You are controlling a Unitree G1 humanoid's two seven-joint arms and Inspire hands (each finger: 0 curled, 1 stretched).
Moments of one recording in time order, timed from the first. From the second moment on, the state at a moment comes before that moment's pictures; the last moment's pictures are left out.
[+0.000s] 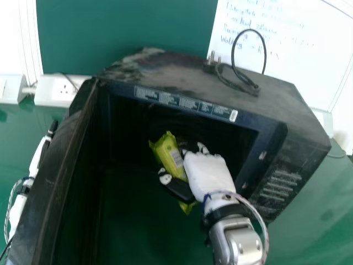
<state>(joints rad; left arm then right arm) -0.48 0.29 0.30 0.58 -0.29 -0.38 -0.36 -0.34 -0.09 0.19 -0.54 -1.52 0.20 0.74</state>
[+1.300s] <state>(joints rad) -0.45 0.29 0.30 0.55 -0.28 -0.38 -0.35 -0.84 -0.28 0.37 0.43 -1.23 0.19 0.05</state>
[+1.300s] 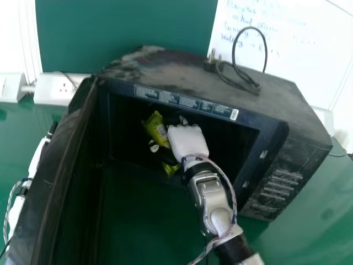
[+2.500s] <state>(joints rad) -0.45 0.28 0.30 0.55 -0.28 -0.38 -0.34 -0.96 -0.37 0.51 0.50 -1.09 0.35 0.14</state>
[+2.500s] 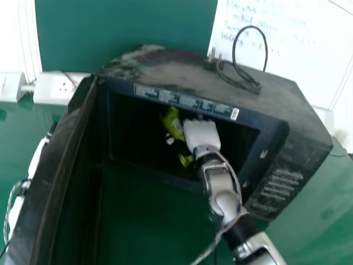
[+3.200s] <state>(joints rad) -0.45 0.29 0.30 0.55 -0.28 -0.38 -0.34 -0.73 -0.53 0.41 -0.24 -1.10 0.38 0.71</state>
